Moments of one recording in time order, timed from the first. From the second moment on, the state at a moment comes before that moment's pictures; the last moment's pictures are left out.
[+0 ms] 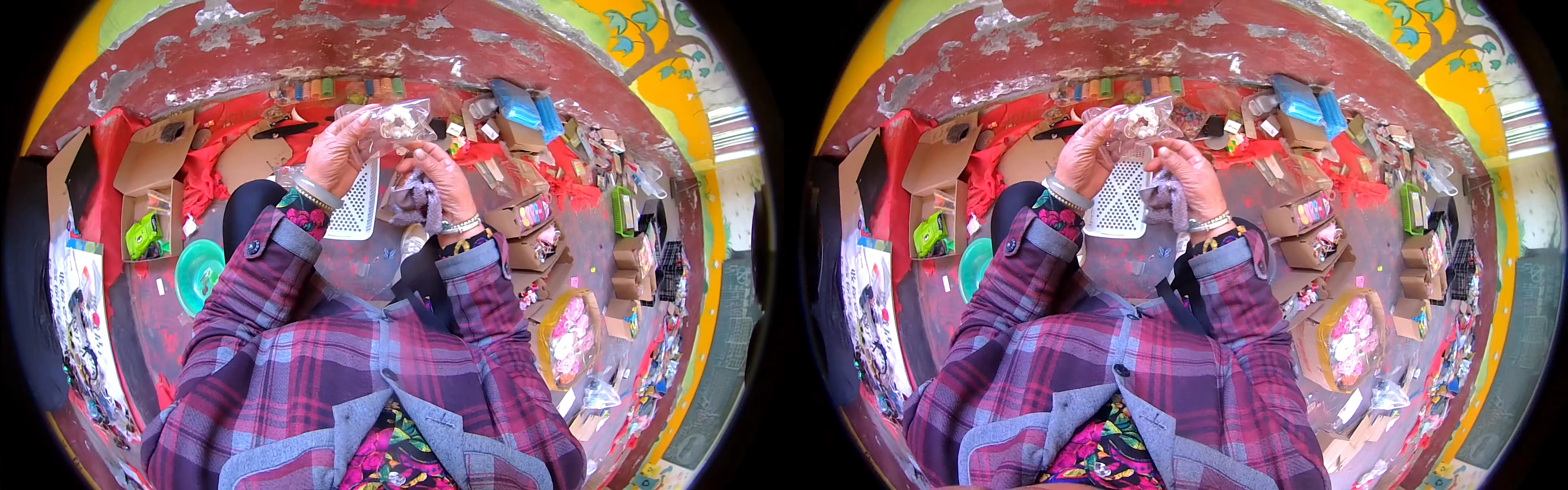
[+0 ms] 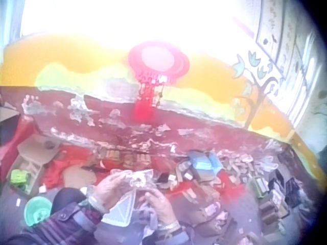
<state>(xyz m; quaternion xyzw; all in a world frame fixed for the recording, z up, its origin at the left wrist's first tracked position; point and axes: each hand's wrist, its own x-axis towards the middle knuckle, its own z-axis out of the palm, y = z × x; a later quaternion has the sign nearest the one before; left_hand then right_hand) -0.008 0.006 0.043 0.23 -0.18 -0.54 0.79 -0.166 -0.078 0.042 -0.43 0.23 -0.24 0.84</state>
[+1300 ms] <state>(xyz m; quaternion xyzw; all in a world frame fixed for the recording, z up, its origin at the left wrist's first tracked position) 0.015 0.006 0.024 0.42 -0.16 -0.48 0.75 -0.173 -0.098 0.051 -0.49 0.30 -0.28 0.77</state>
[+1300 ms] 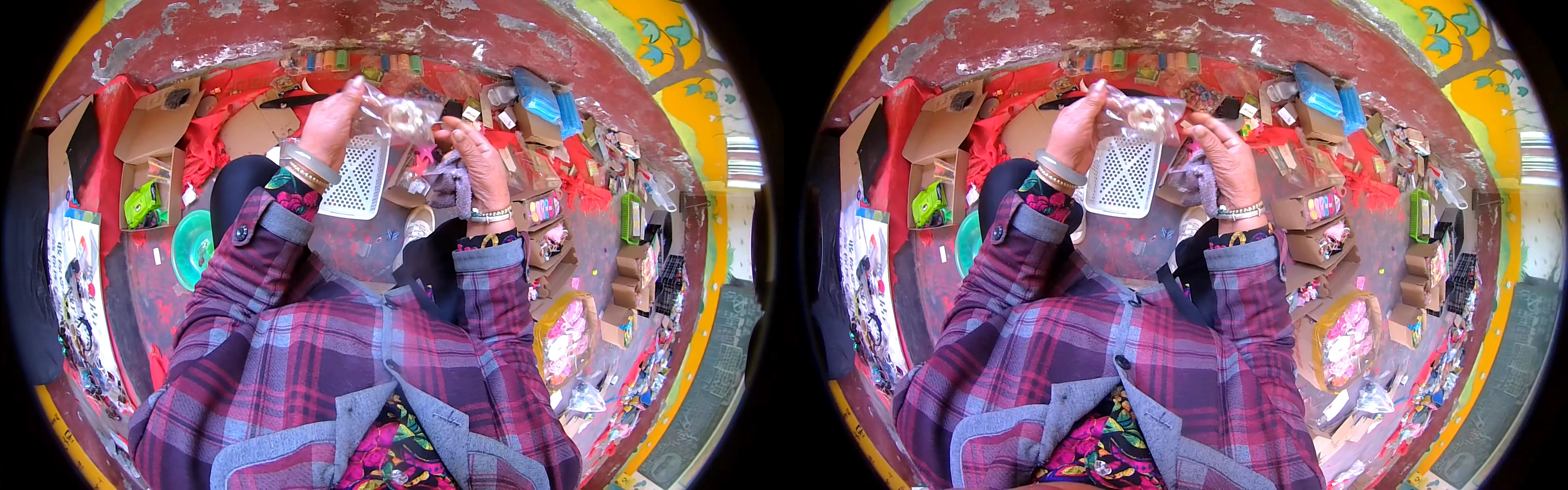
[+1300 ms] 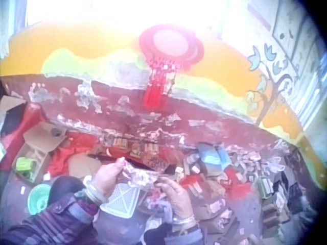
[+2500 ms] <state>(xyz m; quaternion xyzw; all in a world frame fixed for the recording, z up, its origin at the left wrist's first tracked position) -0.029 0.007 0.018 0.22 -0.09 -0.63 0.74 -0.164 -0.058 0.048 -0.89 0.13 -0.44 -0.02</state>
